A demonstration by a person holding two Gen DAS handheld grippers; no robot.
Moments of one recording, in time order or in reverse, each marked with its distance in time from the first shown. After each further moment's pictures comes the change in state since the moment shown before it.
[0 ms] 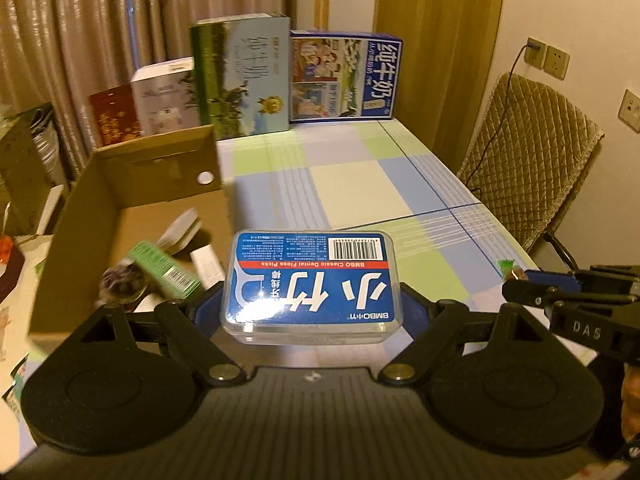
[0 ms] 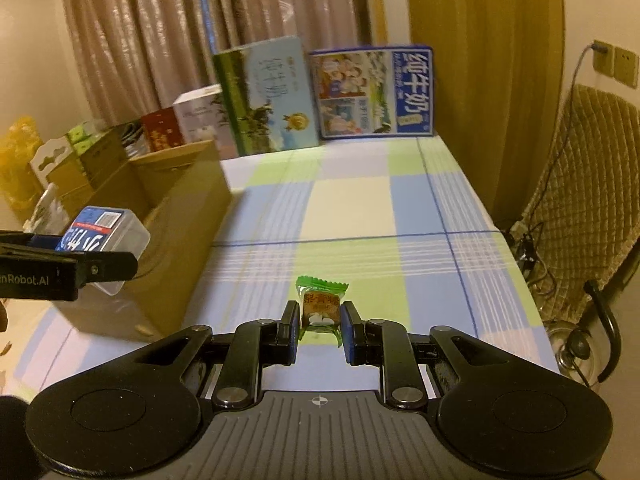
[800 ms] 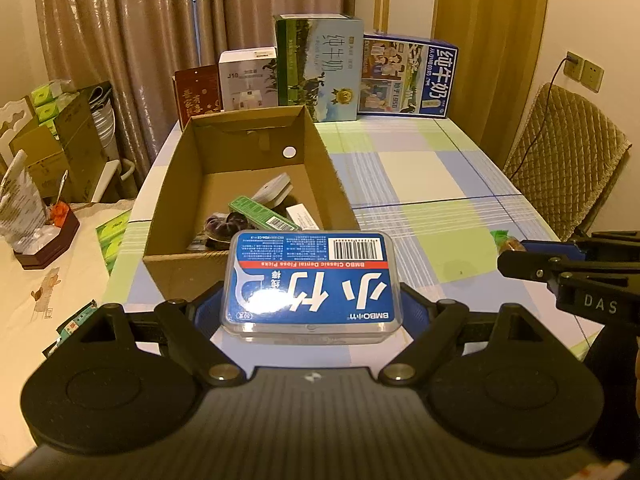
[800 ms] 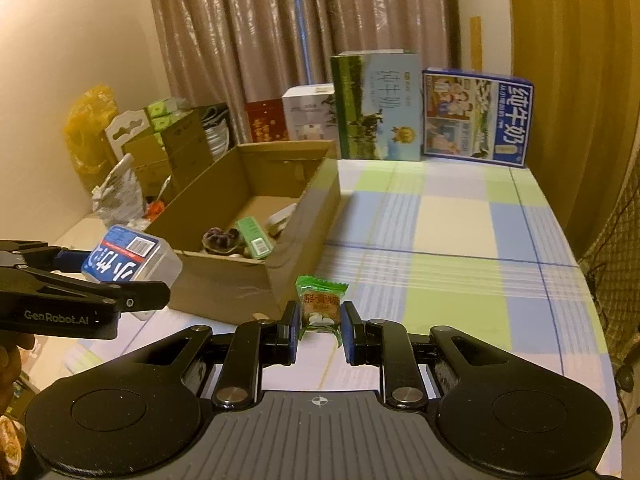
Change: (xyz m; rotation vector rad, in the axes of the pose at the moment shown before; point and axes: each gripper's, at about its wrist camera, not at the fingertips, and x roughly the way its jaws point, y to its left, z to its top) left arm -0.074 0.062 -0.050 -0.070 0.002 0.116; right arm -0.015 0.101 -0.008 -0.143 -0.004 0.166
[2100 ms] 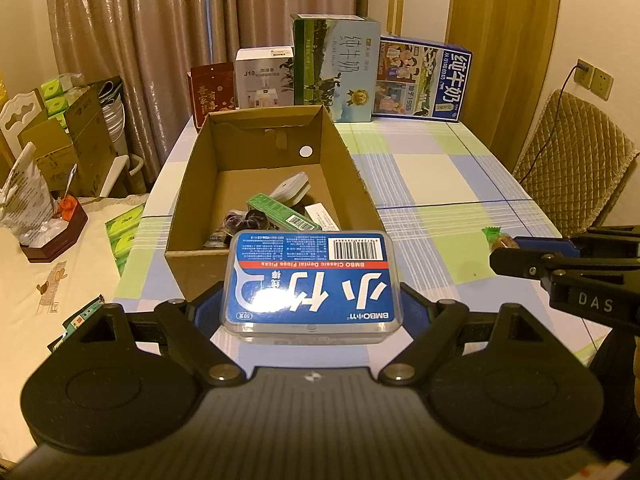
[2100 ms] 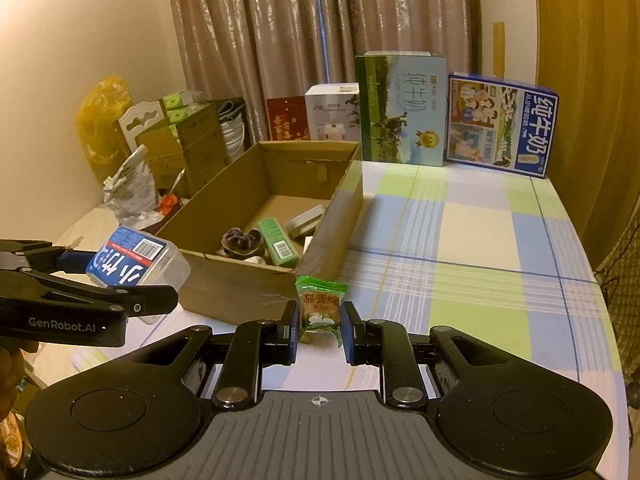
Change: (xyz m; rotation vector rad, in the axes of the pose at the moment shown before) left arm 0.000 0.018 -0.001 -0.024 -0.001 0.015; right arm 0.016 0.021 0.008 -0.041 0.008 0.028
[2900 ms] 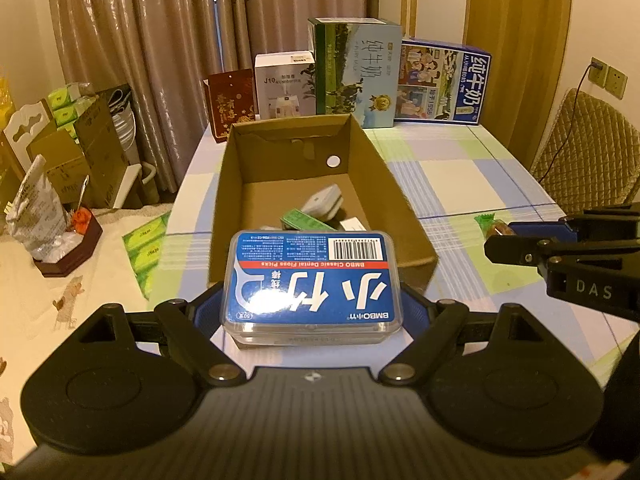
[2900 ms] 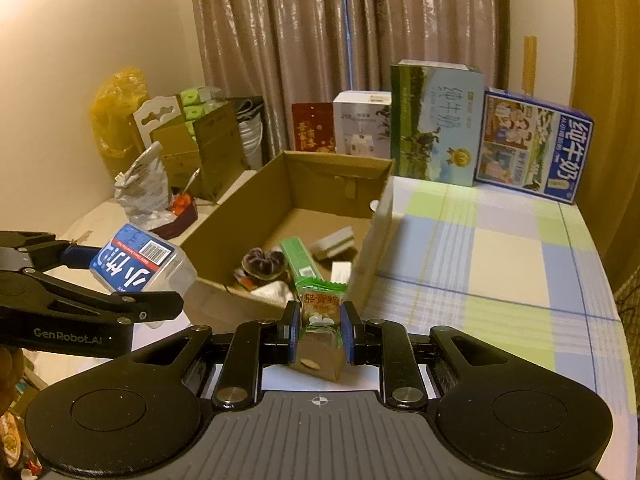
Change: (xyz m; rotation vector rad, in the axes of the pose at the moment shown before) left arm 0.014 0.037 0.025 0.028 -0.002 0.038; right arm 0.039 0.027 0.036 -0.057 0.000 0.035
